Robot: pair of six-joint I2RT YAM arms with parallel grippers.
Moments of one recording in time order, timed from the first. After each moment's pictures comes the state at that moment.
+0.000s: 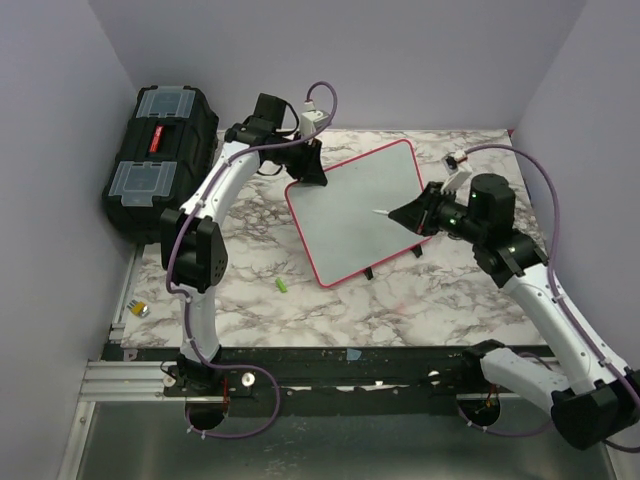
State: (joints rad) left arm -0.32 2.04 1.99 -0.81 0.82 0.25; right arm 0.31 0.97 0.98 -0.31 -0.43 0.49
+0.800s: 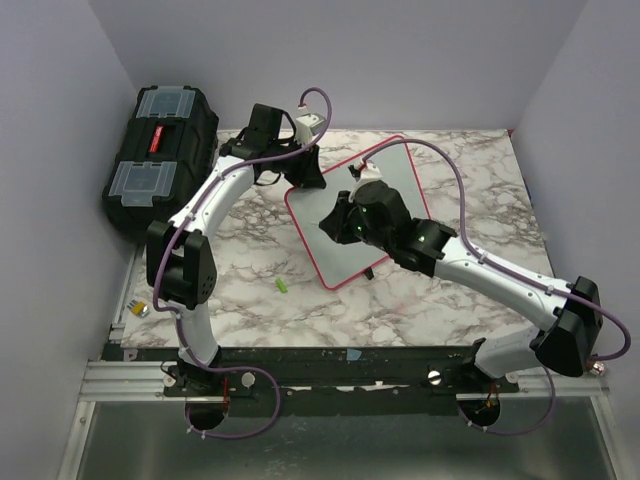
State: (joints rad) left arm -0.34 1.88 1.75 -0.61 0.73 0.14; right arm 0.90 1.38 1.20 -0.28 0.17 0.58
